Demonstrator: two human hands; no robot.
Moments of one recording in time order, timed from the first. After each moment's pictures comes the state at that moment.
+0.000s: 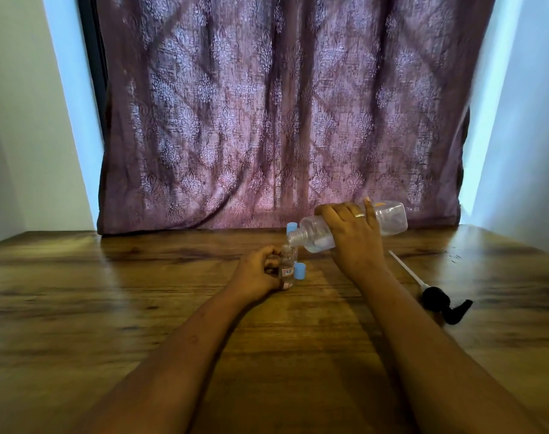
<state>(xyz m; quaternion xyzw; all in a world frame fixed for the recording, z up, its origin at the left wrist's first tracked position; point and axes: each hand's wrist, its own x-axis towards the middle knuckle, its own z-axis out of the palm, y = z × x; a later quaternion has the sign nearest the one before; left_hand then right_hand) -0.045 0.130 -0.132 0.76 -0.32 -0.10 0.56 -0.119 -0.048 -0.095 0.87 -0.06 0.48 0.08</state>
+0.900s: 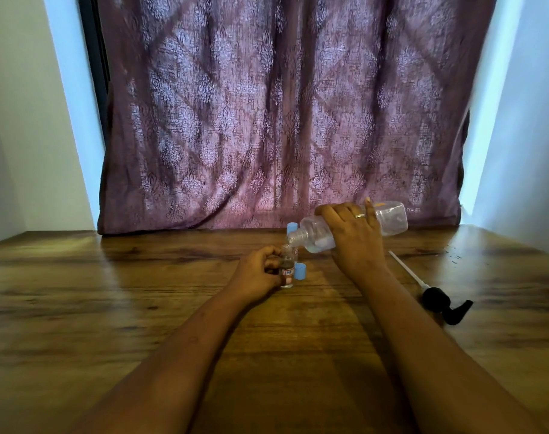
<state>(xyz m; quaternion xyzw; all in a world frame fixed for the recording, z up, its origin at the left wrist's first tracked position) -0.049 0.131 -0.130 0.76 -0.33 -0.07 0.56 -0.117 -0.050 -0.095 0.88 -0.06 0.47 0.09</state>
